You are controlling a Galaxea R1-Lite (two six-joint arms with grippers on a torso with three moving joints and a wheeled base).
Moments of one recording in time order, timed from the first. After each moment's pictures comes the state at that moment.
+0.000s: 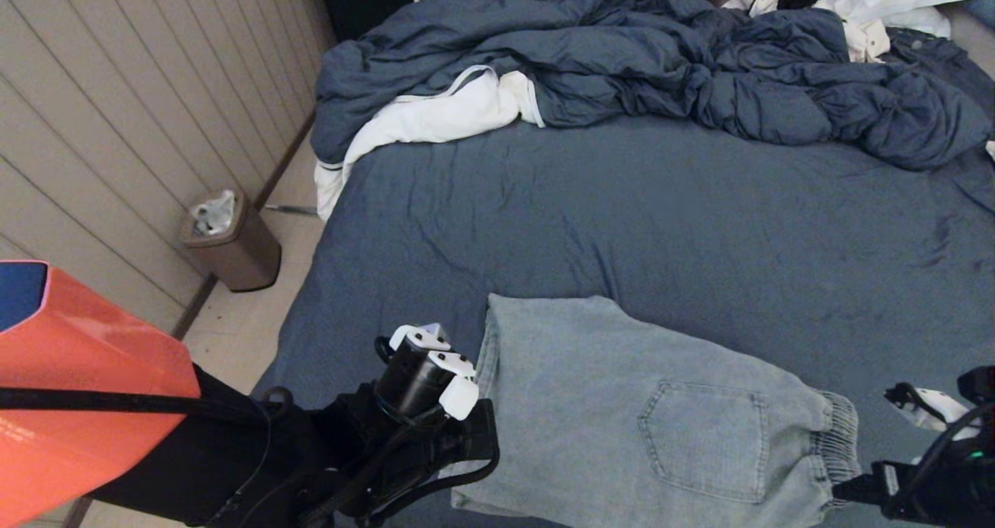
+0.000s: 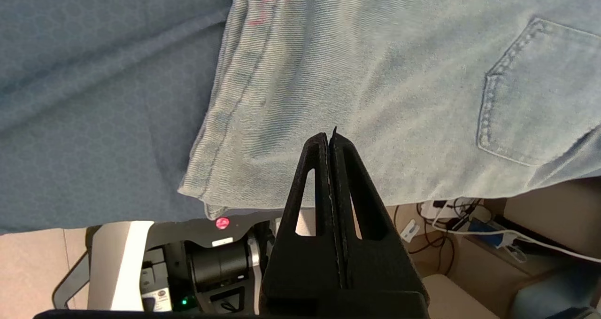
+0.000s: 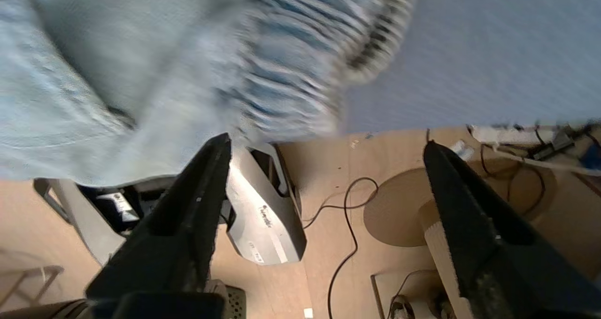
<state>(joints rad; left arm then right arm) -0.89 1.94 -0.79 -0.50 0.19 -0.72 -0.46 1.69 -0.45 -0.12 0.17 -0.19</state>
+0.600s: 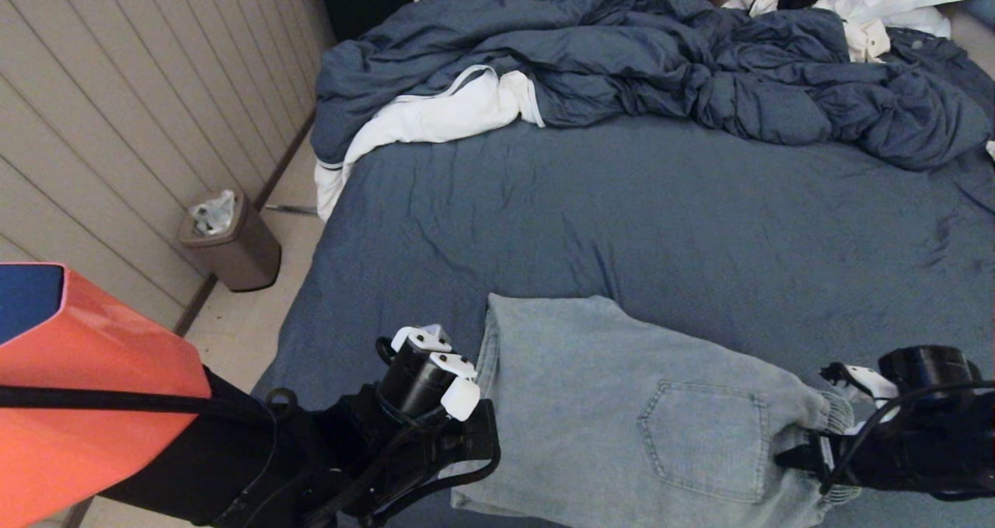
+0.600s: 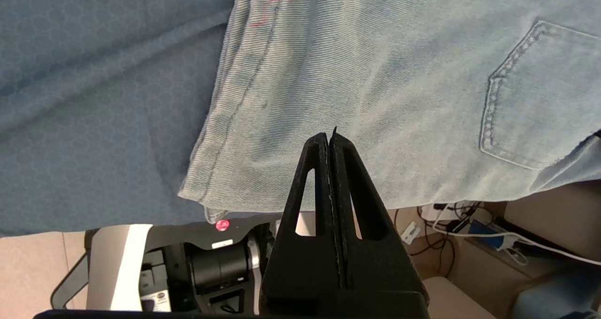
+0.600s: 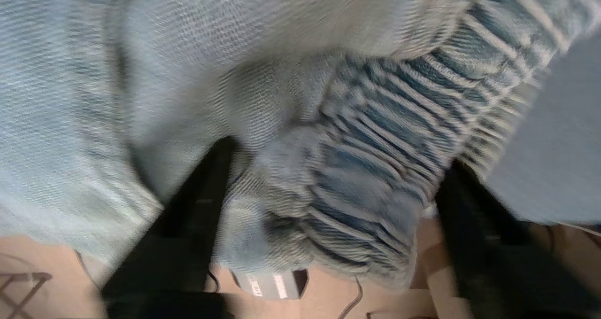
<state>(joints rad) -0.88 1.96 -0.78 -0.52 0.19 -0.72 -0.30 1.87 -0.49 -0.32 0.17 -0.11</state>
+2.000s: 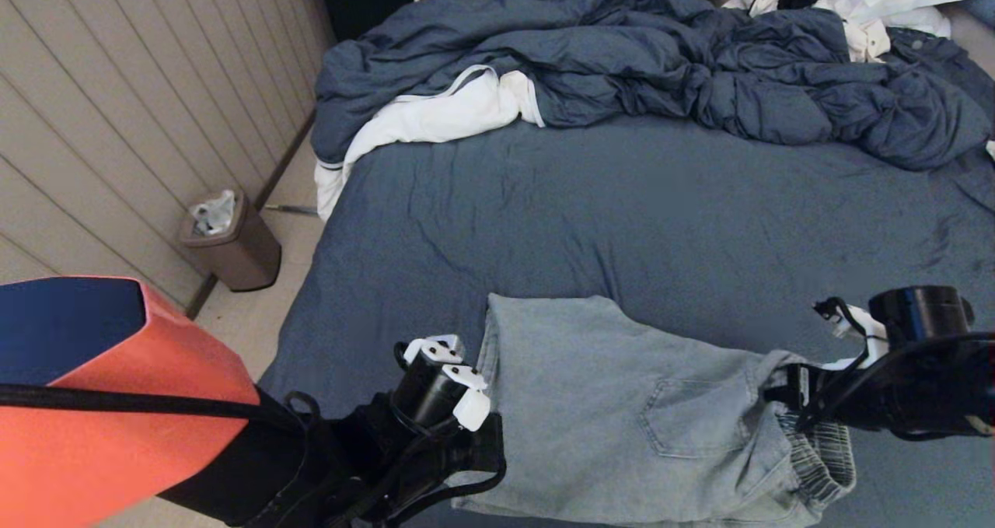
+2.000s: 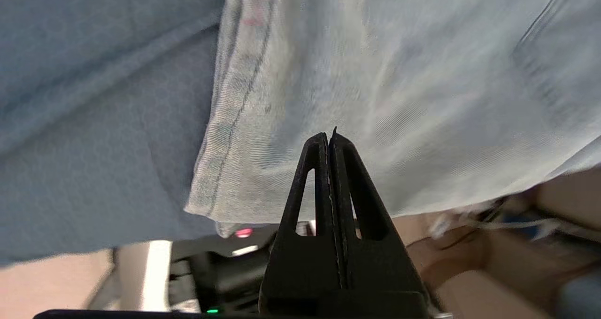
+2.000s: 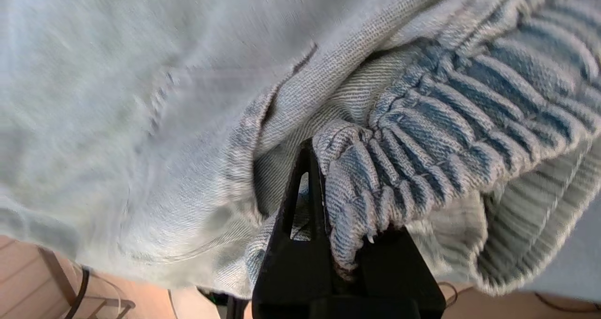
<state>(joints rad) -0.89 2.03 -0.79 -0.57 0.19 -0.62 -0.20 1.76 -0.66 -0.26 0.30 0.10</state>
